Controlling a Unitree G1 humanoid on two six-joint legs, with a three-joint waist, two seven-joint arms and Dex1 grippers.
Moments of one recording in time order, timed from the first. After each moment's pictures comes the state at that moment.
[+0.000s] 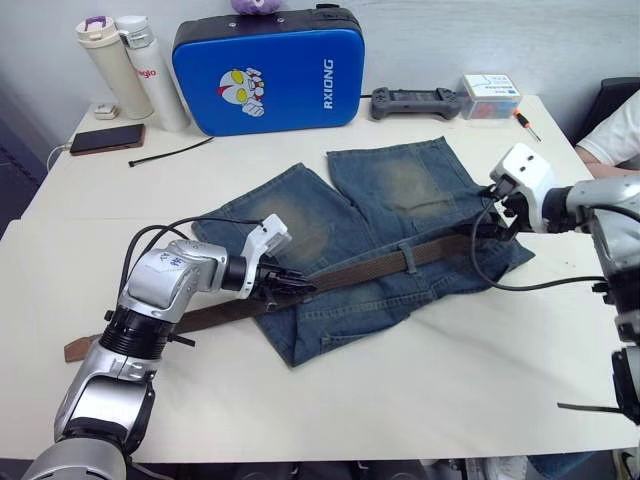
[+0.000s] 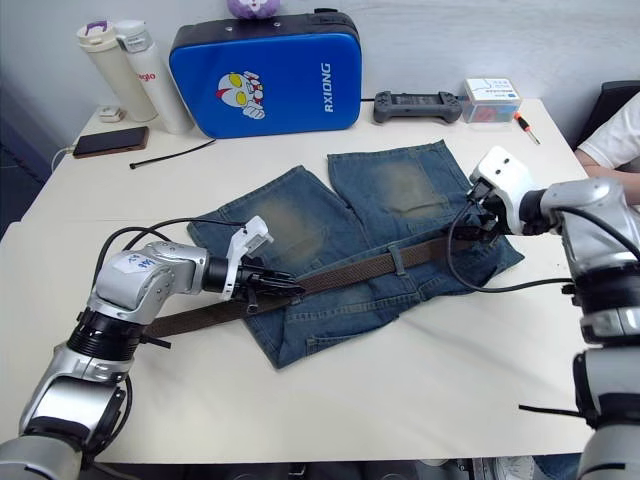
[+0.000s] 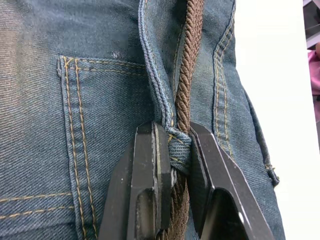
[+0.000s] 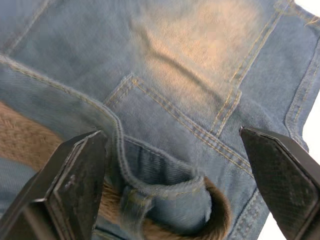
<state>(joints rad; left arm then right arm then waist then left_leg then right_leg) -0.70 0.57 -0.21 -0.01 -0.45 1.05 -0.94 -1.00 -0.90 0.28 0.64 0.04 0.37 1.16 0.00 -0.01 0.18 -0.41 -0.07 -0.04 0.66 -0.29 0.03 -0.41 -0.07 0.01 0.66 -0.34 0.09</state>
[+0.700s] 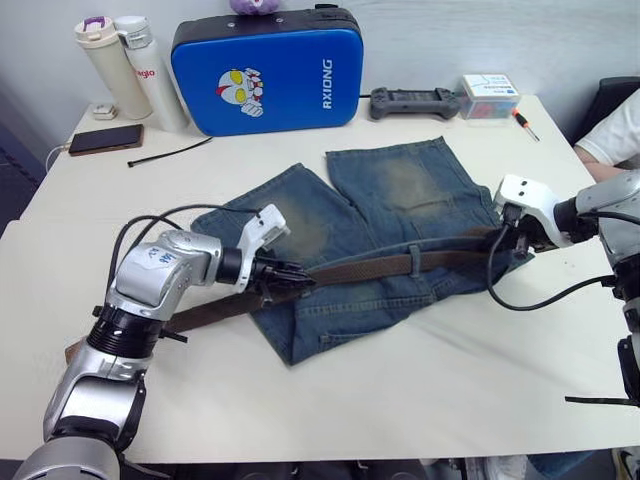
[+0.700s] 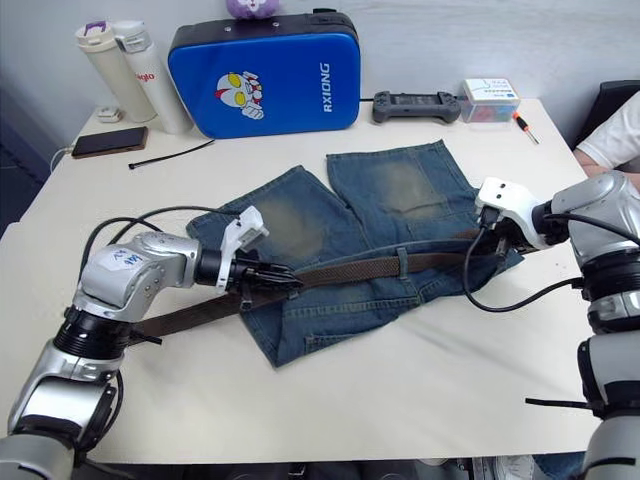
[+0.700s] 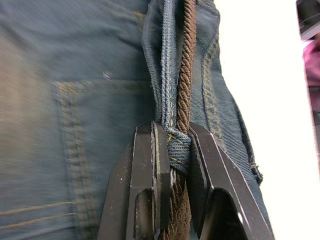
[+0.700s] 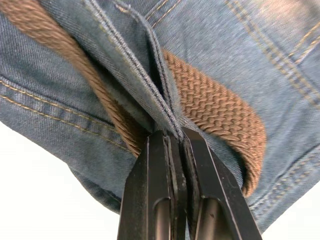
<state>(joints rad) -0.76 0.64 -0.22 0.00 -0.43 0.94 -0.96 -1.01 -0.94 0.29 0.71 -0.08 0.31 1.36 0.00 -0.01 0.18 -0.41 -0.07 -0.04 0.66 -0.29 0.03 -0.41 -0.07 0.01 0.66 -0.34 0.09</state>
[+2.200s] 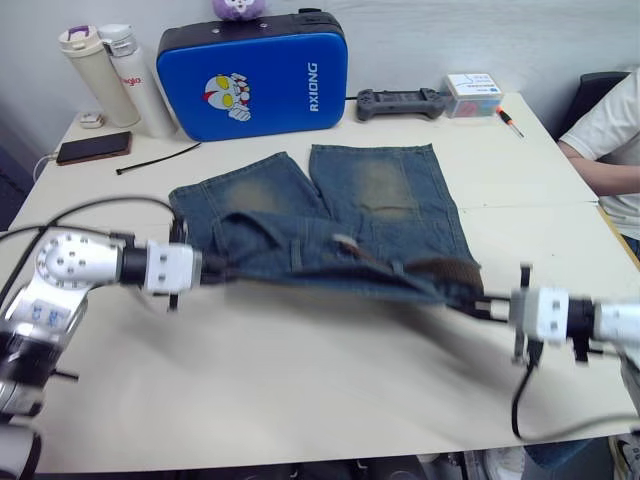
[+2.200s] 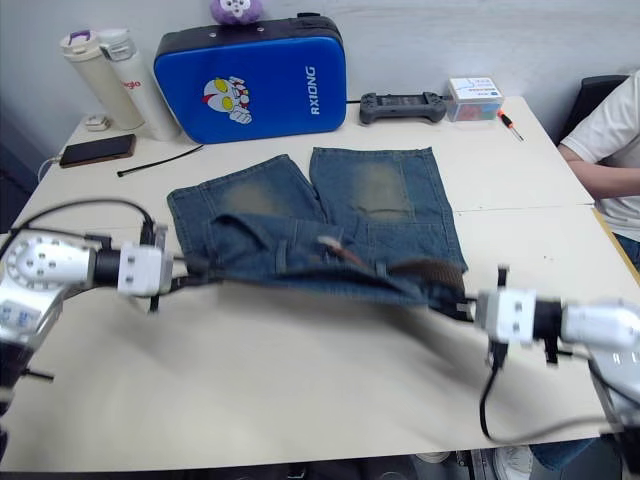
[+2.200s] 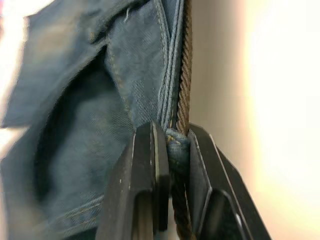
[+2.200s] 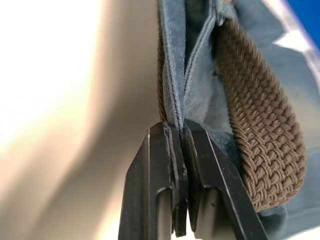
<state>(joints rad) -0.35 1.08 -0.19 0.09 -0.36 -0.31 -1.14 0.10 -0.94 -0.18 -0.14 0.26 -0.34 1.19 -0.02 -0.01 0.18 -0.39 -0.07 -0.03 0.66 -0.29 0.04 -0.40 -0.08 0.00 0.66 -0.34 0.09</state>
